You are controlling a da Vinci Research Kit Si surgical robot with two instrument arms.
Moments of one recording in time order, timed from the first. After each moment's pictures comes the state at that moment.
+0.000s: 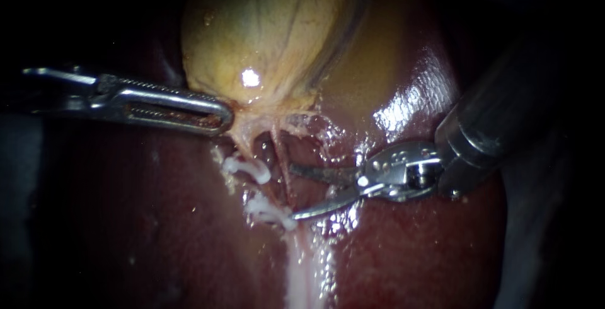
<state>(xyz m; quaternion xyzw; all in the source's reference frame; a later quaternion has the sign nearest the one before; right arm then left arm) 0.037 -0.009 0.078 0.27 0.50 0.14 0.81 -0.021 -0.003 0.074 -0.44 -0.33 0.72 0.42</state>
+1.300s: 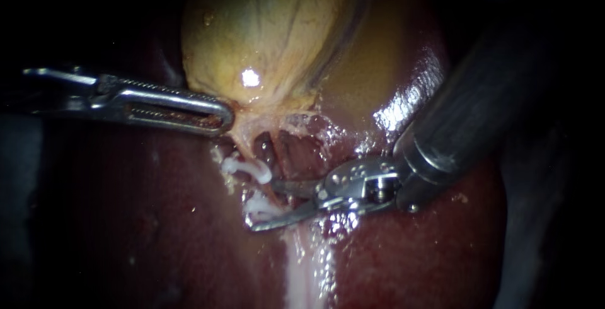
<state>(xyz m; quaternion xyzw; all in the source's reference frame) 0.042 -0.011 0.079 0.28 0.49 0.14 0.81 -0.021 -0.003 0.074 -0.44 -0.33 0.72 0.42</state>
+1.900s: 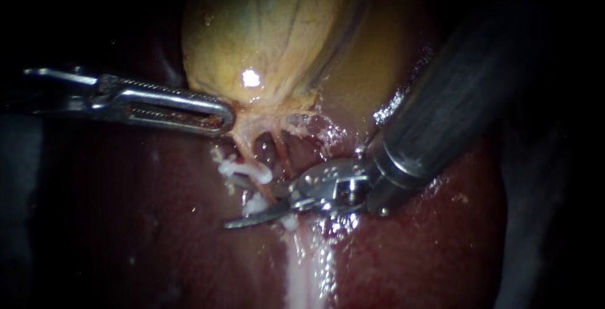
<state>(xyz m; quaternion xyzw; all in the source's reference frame) 0.045 -0.011 0.080 0.30 0.49 0.15 0.80 -0.021 -0.003 0.074 -0.44 -0.33 0.72 0.42</state>
